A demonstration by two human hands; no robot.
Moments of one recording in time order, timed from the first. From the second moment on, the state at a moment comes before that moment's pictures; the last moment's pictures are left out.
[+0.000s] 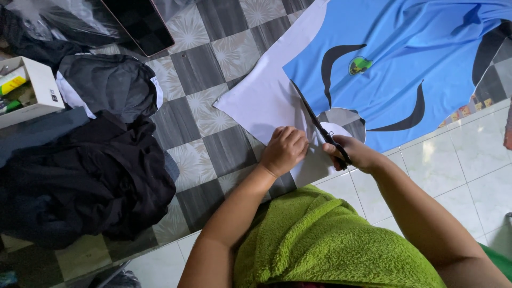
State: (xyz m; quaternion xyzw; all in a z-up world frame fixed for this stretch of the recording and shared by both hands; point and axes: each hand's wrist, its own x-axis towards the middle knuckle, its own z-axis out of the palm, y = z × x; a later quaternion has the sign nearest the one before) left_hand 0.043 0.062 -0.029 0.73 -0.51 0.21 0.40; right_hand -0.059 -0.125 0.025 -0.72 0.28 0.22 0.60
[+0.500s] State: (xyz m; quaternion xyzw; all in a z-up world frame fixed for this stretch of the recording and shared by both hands) left_hand 0.042 0.063 -0.027 0.72 -0.52 0.21 0.41; right_hand -0.057 -0.129 0.019 -0.72 0.28 0.21 0.60
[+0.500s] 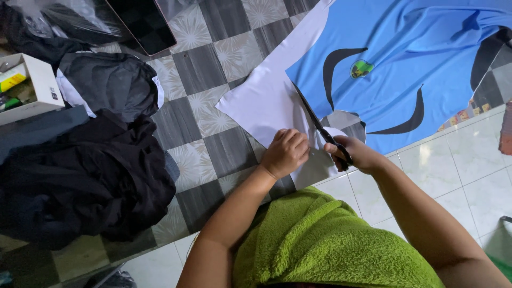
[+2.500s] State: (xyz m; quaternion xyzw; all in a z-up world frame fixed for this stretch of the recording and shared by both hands) left_hand 0.041 0.063 -0.032 0.70 -0.55 0.21 0.41; right_hand 0.002 -0.127 0.040 -0.73 0.29 0.26 0.56
